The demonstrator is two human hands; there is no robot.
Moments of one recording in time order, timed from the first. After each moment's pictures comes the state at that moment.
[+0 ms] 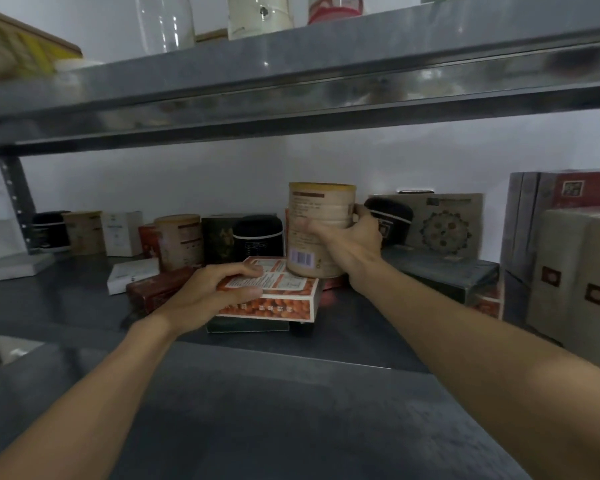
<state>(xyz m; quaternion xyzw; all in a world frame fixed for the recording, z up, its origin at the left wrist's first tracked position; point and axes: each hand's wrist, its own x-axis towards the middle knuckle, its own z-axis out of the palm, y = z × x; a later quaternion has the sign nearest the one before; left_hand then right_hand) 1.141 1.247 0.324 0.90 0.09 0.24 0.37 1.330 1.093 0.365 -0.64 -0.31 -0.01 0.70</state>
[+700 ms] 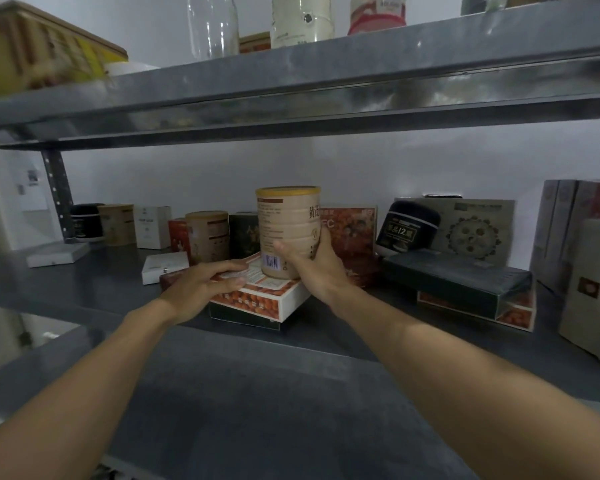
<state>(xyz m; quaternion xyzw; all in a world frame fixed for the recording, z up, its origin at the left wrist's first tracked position) 1.101 1.291 0.324 0.87 0.18 0.25 0.37 1.280 1.145 0.333 -0.66 -0.45 0.09 0.60</state>
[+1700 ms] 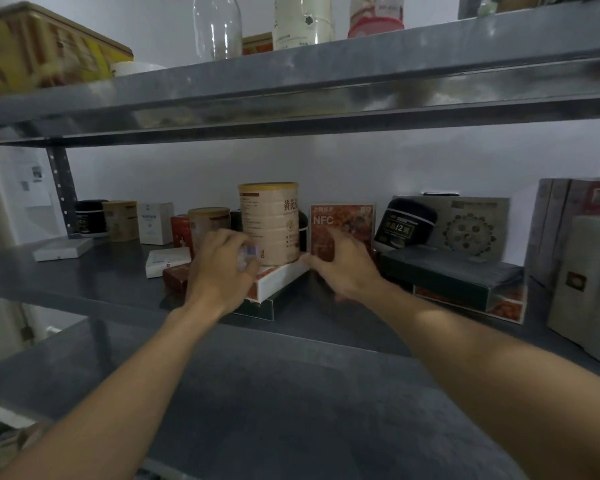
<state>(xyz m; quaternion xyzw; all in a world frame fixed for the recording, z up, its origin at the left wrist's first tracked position) 1.128 1.225 0.331 0.85 0.28 0.44 0.03 1.295 1.098 0.341 -0.77 -0.48 -0.07 0.41</state>
